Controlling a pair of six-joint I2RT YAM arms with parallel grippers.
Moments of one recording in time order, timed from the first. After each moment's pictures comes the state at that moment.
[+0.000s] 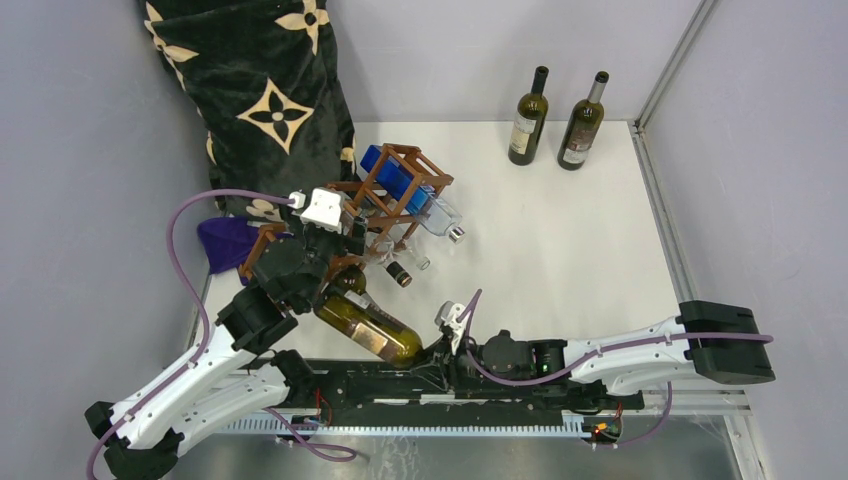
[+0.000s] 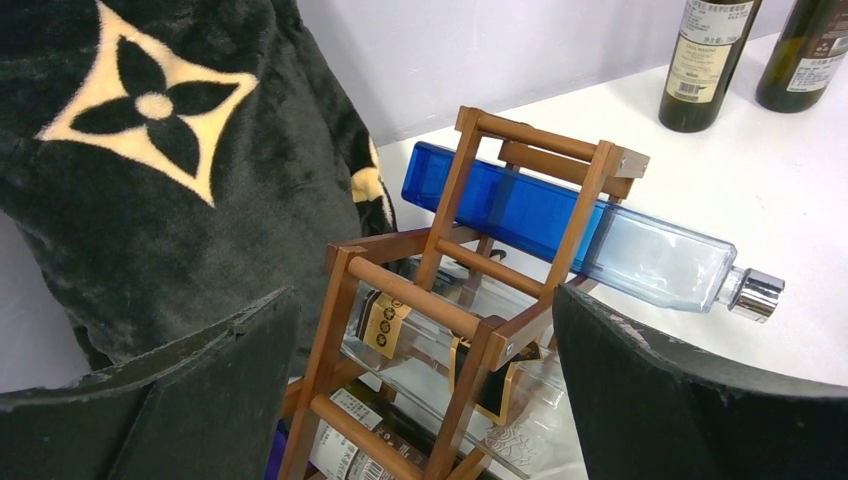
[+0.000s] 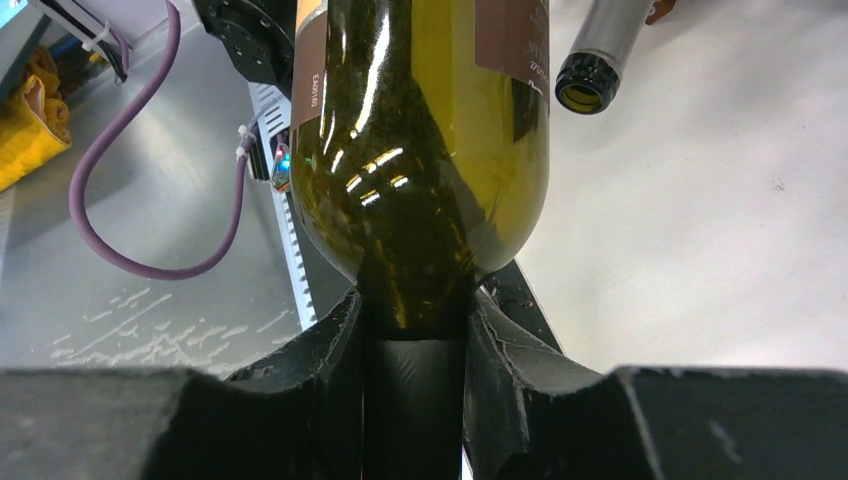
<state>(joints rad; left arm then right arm) -0.81 0.67 0.79 -0.12 -0.61 0.17 1.55 1.15 0.38 0.53 0.24 0.42</state>
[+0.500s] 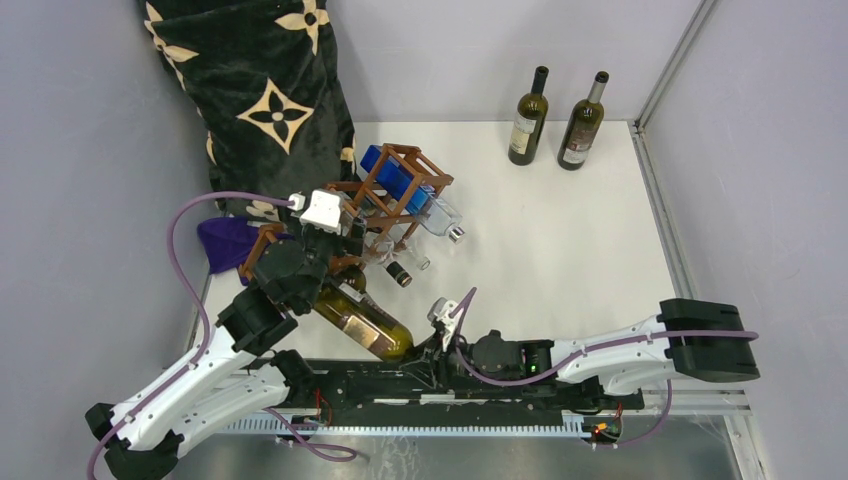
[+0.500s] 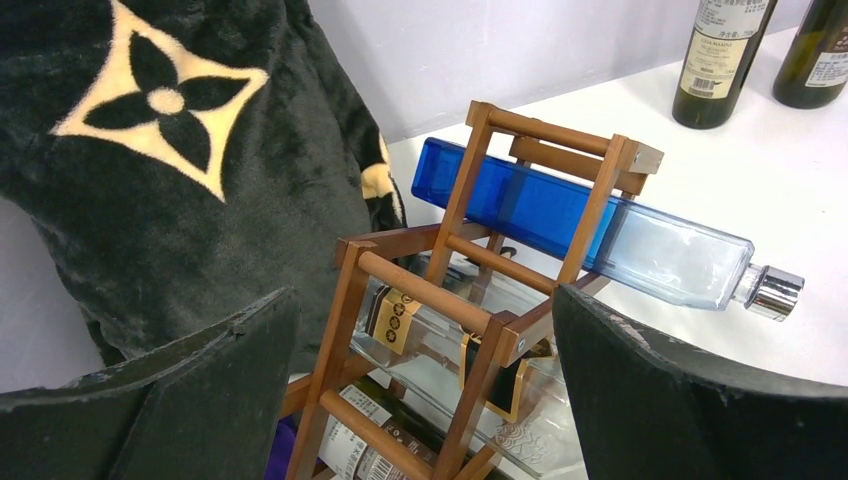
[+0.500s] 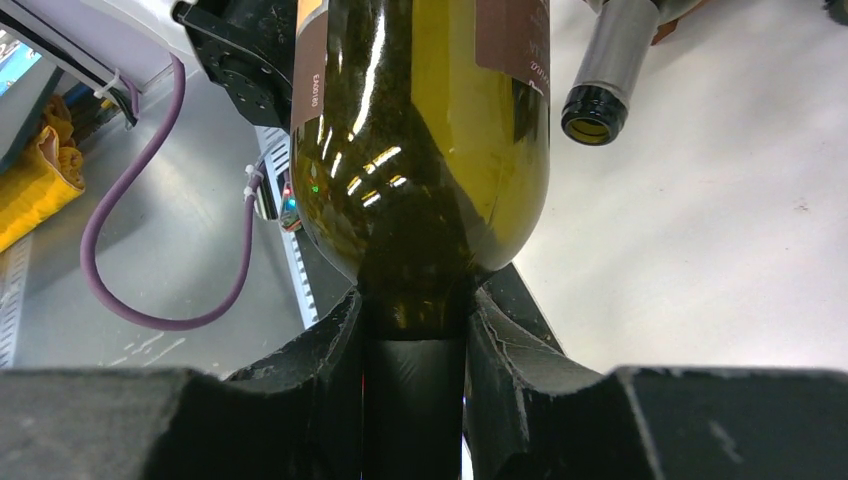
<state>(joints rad) -0.81 0.66 0.78 -0.12 -0.63 0.19 1.55 1.23 0.41 0.62 0.29 0.46</state>
